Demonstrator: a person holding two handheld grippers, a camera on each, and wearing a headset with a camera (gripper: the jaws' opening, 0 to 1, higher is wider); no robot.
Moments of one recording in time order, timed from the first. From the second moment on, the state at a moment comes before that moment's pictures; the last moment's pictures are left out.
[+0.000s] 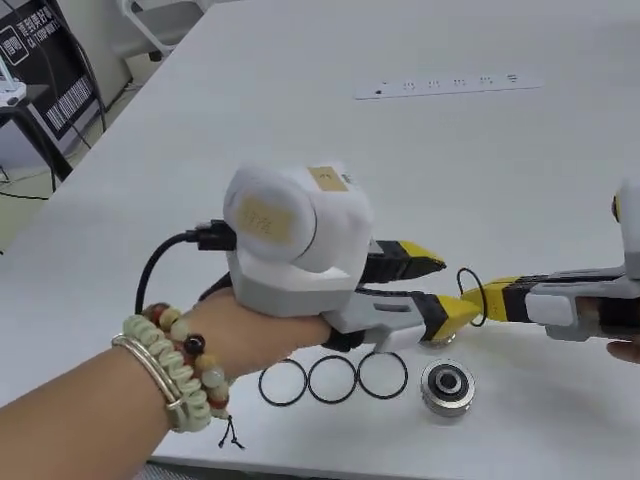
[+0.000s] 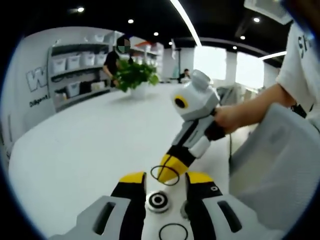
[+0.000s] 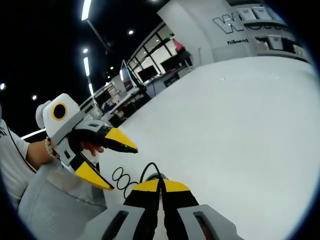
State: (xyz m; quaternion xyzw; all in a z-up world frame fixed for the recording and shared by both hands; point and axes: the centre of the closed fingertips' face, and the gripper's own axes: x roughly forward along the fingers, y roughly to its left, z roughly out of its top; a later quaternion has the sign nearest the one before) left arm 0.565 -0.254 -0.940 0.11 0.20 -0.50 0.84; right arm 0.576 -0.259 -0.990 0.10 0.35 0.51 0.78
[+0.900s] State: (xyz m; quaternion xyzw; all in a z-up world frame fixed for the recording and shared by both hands) left arm 0.505 -0.170 -0.848 0.17 0.14 -0.45 0.86; right arm 0.558 -0.294 -0.934 0.09 0.30 0.50 0.81
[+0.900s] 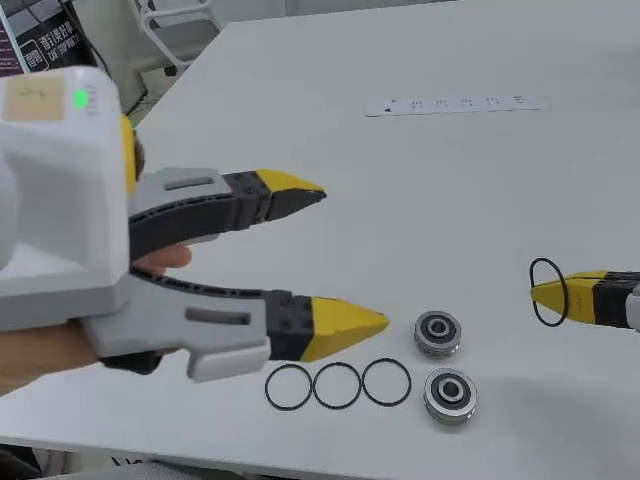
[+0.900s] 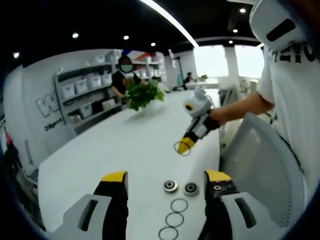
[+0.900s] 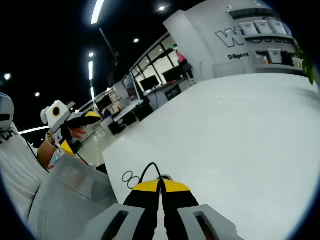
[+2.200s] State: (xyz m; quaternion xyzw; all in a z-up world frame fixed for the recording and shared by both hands) left arm 0.461 -0.099 -0.889 0.09 0.20 -0.33 0.92; right arm 0.552 -0.221 -0.880 -0.06 0.24 0.61 0.76
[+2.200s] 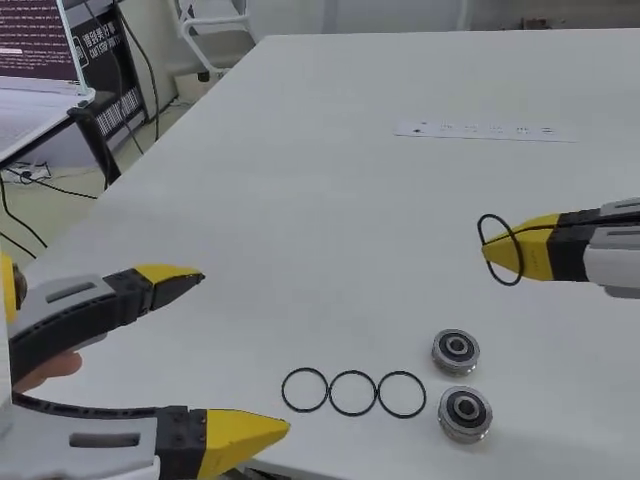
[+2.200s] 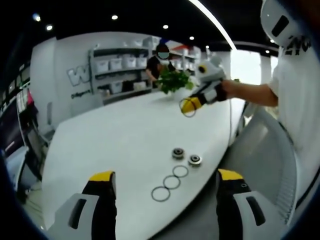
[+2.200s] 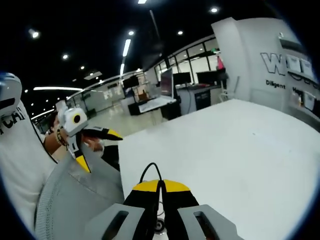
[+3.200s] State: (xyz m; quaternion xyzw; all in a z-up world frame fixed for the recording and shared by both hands) left arm 0.459 -0.095 -0.895 0.07 0.20 -0.32 0.92; right arm 0.539 -0.167 -0.994 -0.15 0.34 0.63 0.69
